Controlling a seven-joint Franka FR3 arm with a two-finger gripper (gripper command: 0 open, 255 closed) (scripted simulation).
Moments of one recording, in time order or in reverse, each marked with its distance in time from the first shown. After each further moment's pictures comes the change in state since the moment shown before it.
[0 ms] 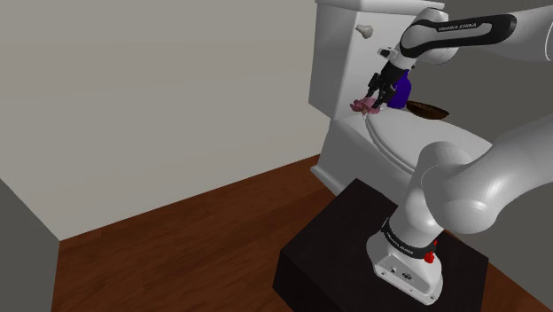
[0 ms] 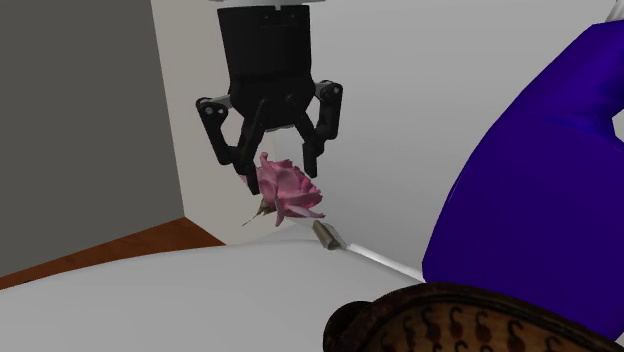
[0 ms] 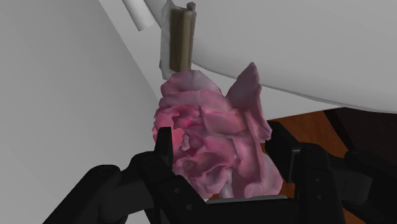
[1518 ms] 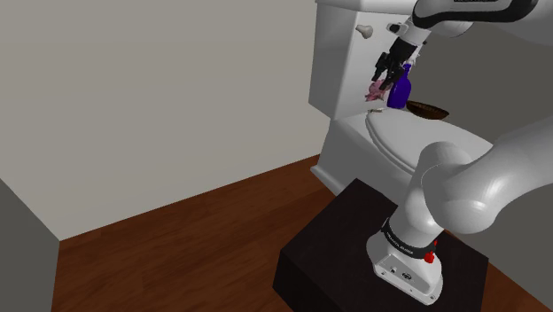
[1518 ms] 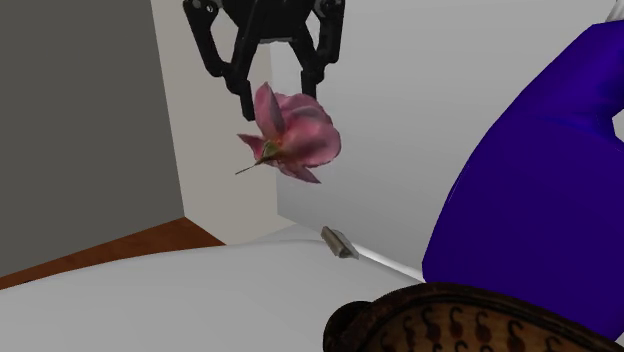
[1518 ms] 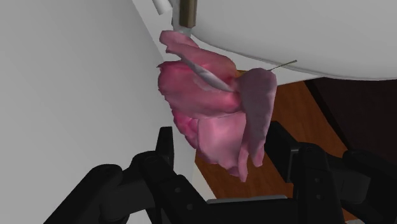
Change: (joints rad) arm -0.017 -0.014 0.110 0.157 0.044 -0.192 0.011
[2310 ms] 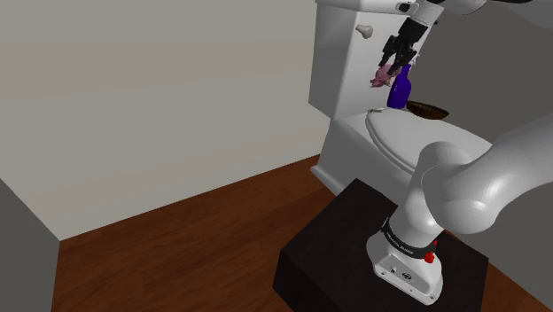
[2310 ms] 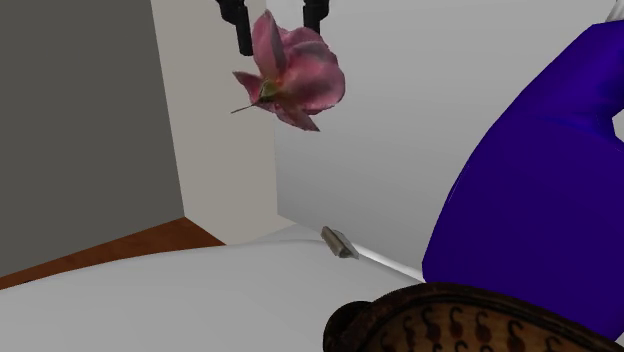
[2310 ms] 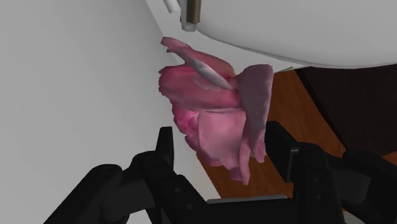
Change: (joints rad) arm 0.016 0.019 0.035 0.154 0.034 -0.141 -0.012
